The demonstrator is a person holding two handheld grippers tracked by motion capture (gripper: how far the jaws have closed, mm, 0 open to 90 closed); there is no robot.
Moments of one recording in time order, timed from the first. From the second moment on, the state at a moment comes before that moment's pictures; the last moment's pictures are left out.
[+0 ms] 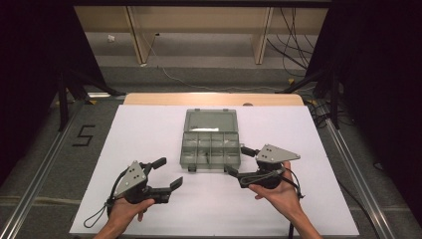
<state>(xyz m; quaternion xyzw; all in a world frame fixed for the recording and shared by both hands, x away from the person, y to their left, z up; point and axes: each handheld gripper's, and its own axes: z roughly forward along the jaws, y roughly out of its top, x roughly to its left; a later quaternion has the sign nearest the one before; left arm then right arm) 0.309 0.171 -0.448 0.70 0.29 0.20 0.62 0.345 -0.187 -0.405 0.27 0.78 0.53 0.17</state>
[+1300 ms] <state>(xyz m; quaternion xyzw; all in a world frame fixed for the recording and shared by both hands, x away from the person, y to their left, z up) 0.309 0.172 -0.449 0.70 0.29 0.20 0.62 0.316 -0.216 -0.425 0.29 0.76 0.55 0.17</state>
